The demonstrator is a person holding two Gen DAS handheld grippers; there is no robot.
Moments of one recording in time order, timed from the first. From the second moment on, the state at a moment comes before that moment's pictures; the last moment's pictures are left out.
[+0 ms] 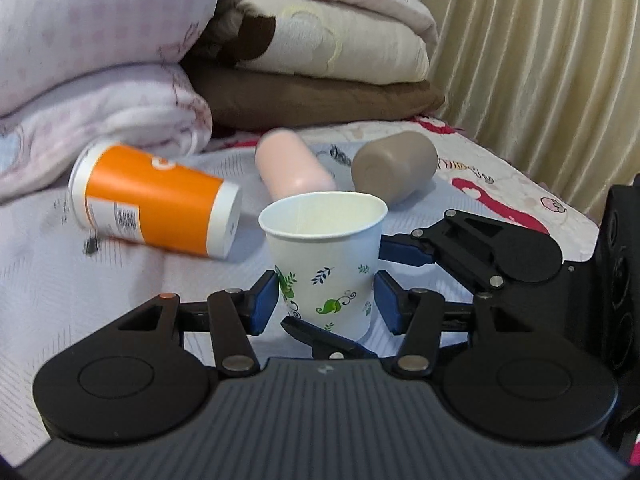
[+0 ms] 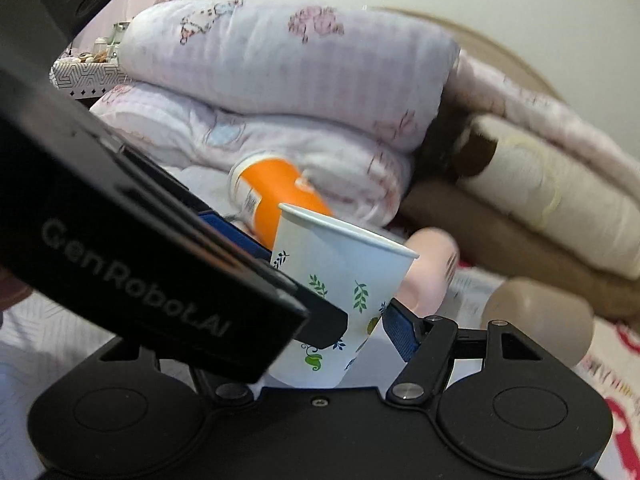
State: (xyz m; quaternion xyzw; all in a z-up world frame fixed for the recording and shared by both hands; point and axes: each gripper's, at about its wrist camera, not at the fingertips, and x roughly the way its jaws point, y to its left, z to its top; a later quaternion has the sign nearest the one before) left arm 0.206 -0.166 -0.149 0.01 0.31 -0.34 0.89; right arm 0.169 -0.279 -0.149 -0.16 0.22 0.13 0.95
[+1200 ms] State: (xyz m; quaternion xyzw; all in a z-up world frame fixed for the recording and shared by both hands) left arm 0.094 -0.074 -0.049 -0.04 0.27 -0.21 0.94; right arm 0.063 -0.265 -0.097 -0.02 0.25 0.00 0.97
